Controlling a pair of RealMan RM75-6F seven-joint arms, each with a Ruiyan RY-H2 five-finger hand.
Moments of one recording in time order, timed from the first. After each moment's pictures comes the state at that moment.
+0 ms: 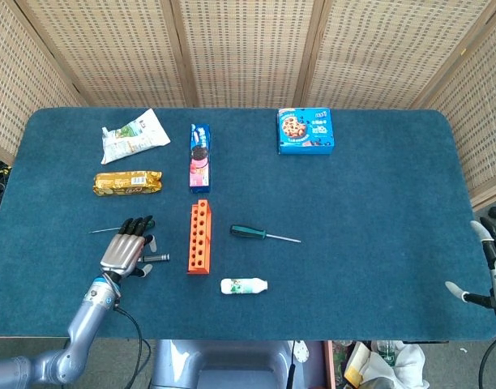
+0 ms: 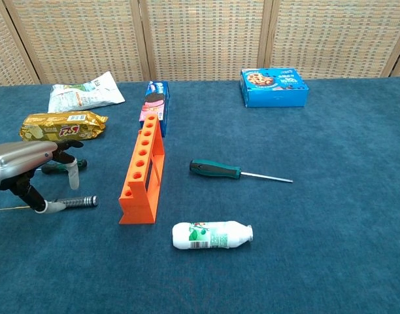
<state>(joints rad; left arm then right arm) -0.53 -1.52 -0.11 -1.58 1.00 1.04 0.53 0.07 -0.99 0.11 -1.61 -1.45 1.46 0.25</state>
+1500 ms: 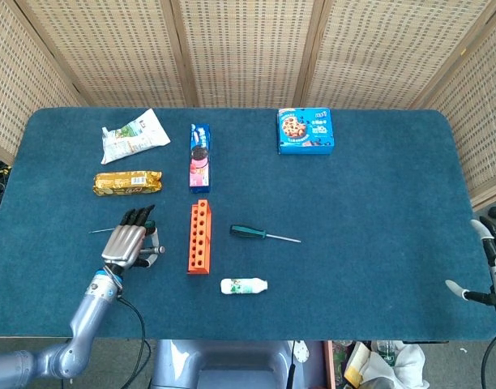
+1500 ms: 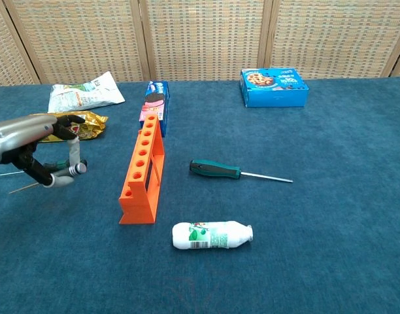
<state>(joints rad) -0.56 -1.47 -0.14 -1.66 1.00 1.09 0.42 0.08 -0.99 0.11 -1.59 -1.43 1.42 0.29</state>
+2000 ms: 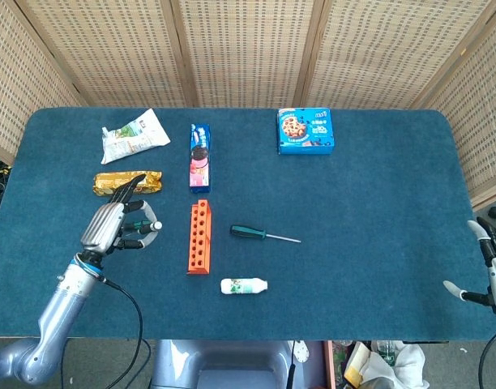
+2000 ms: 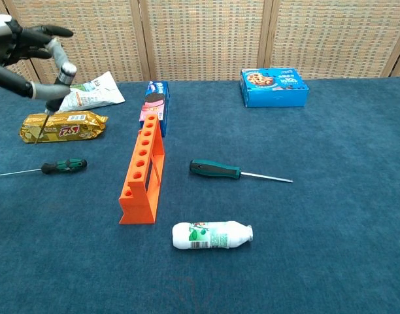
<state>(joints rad) -0.51 -1.27 -0.25 -1.83 1.25 1.13 -0.17 0.08 -0.99 0.10 -1.60 -1.43 1.42 0.27</state>
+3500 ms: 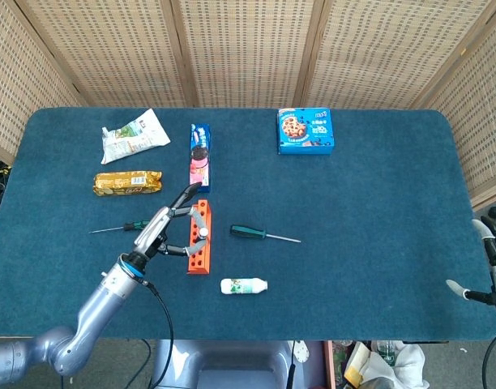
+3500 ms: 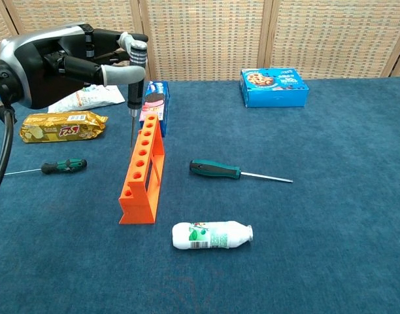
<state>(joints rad) -0.62 -1.41 -0.27 -1.81 1.29 1.01 -0.57 0.08 -0.99 0.11 -1.59 -1.42 1.41 0.30</state>
